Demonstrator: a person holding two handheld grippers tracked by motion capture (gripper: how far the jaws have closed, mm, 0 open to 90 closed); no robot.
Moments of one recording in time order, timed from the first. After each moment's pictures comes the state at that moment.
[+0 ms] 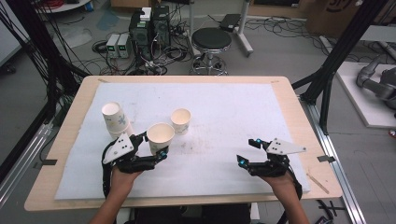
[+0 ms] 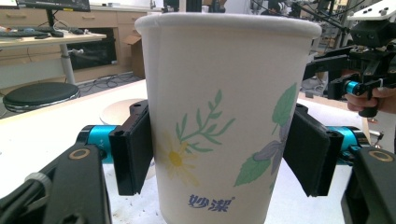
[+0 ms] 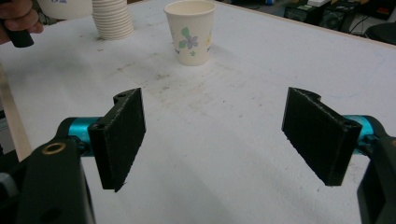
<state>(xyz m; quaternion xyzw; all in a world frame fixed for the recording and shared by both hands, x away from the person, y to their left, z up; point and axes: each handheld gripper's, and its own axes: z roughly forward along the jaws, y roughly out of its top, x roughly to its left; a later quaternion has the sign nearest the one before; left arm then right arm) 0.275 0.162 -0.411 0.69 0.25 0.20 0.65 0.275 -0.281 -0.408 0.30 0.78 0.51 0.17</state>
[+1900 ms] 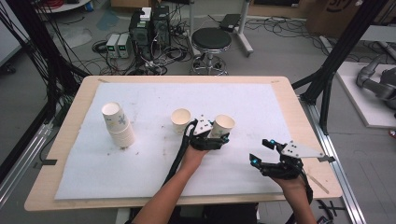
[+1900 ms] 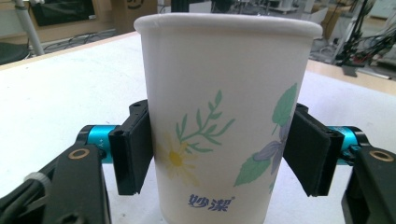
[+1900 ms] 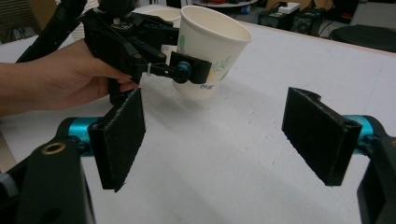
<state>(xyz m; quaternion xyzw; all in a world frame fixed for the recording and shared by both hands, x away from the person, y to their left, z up) 0.375 -0.027 -0.452 0.76 0.28 0.17 0.56 0.265 -0.313 -0.408 0.34 0.76 0.52 0.20</state>
